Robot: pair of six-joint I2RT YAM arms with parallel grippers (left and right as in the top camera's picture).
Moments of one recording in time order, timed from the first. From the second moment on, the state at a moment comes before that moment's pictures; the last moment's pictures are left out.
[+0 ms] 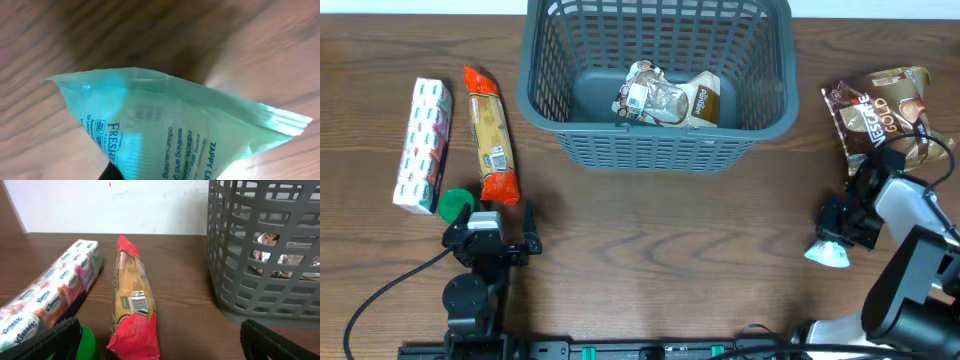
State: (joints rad) left arm 0.01 0.06 0.02 -0.11 0.00 -0.01; right arm -0.41 1.68 0.91 -0.85 0.03 0.13
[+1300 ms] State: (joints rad) left arm 0.01 0.06 0.02 -0.11 0.00 -0.01; right arm 0.41 1.71 2.00 -0.80 -0.05 -0.20
